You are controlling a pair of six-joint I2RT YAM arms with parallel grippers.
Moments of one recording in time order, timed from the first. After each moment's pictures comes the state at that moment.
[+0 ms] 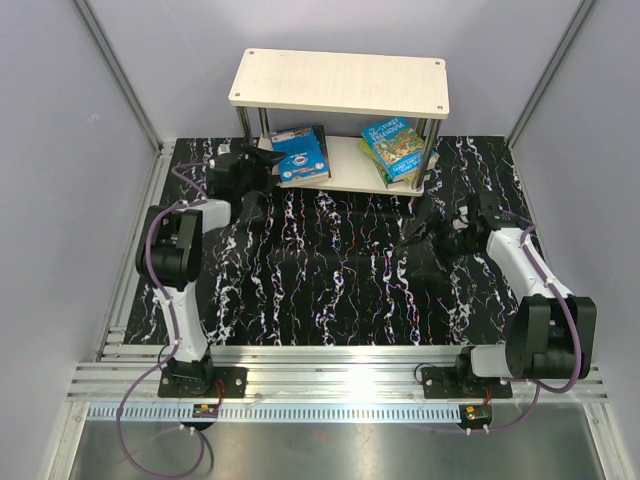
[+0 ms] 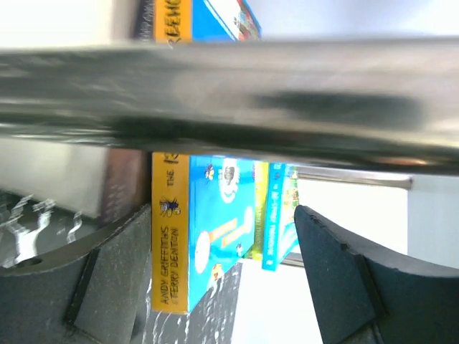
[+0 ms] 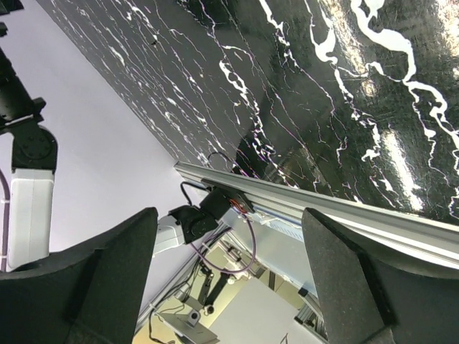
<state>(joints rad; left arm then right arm) -0.15 2.04 1.21 0.57 0.29 -1.35 -0.01 1.37 0.95 -0.80 -0.72 0.80</state>
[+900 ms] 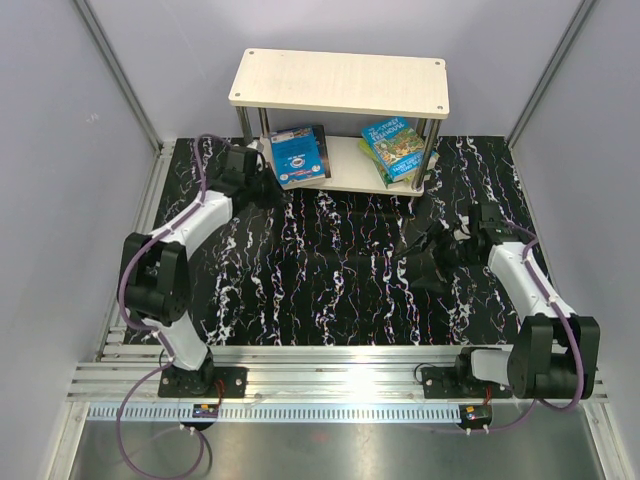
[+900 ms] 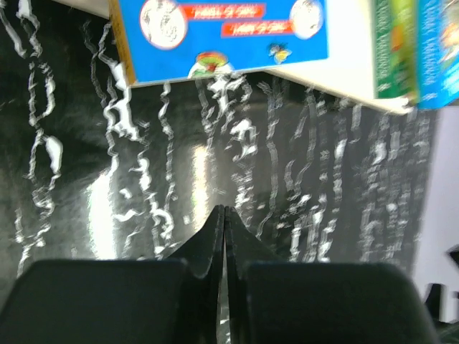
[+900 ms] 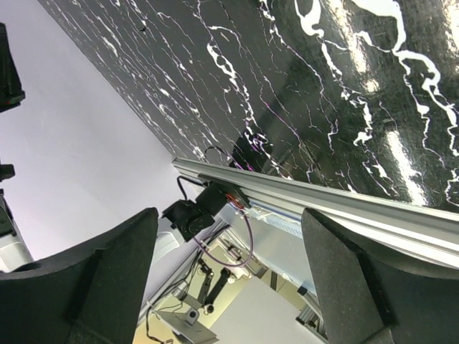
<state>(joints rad) -0.27 1.73 1.30 -0.27 0.26 -0.68 -0.01 1.27 0.86 -0.79 -0.72 0.82</state>
